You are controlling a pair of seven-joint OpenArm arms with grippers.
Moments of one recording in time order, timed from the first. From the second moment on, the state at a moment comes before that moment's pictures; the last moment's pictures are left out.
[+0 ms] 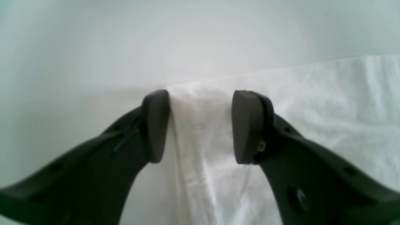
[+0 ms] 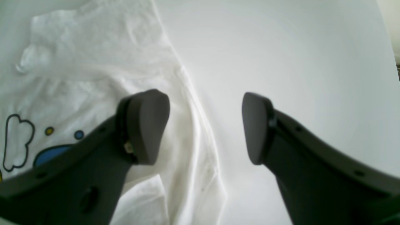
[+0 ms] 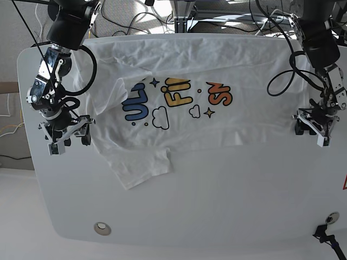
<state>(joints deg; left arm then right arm) -14.5 -24.0 -26.2 50.3 -6.0 -37.1 25.4 6.4 12.2 25.8 84.5 15.3 31.5 -43.4</state>
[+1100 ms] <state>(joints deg) -18.0 -24.3 -20.7 45.9 -6.9 -37.1 23.6 6.4 12.8 25.8 84.5 15.7 31.6 -43.4</state>
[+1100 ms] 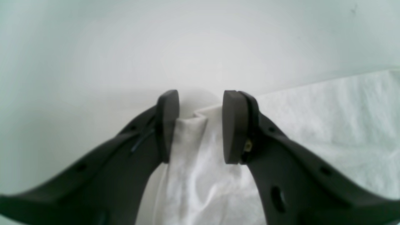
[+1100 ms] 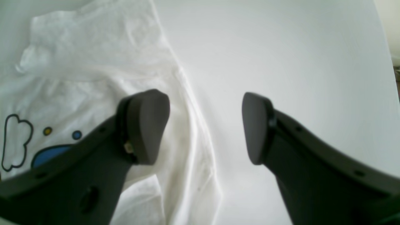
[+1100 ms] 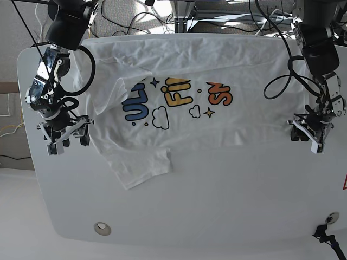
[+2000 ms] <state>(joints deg) -15.1 -25.2 -21.0 46.6 -8.4 -41.4 21.9 6.1 12.8 25.9 84.6 15.8 31.6 -43.4</state>
